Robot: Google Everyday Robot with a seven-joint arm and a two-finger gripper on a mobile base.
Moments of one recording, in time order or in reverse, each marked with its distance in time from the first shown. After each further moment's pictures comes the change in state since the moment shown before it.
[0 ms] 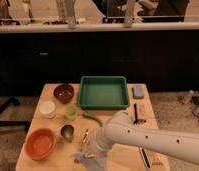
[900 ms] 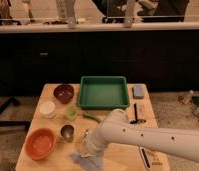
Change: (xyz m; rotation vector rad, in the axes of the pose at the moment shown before) arm -0.029 -0.006 0.006 -0.013 -0.011 -0.034
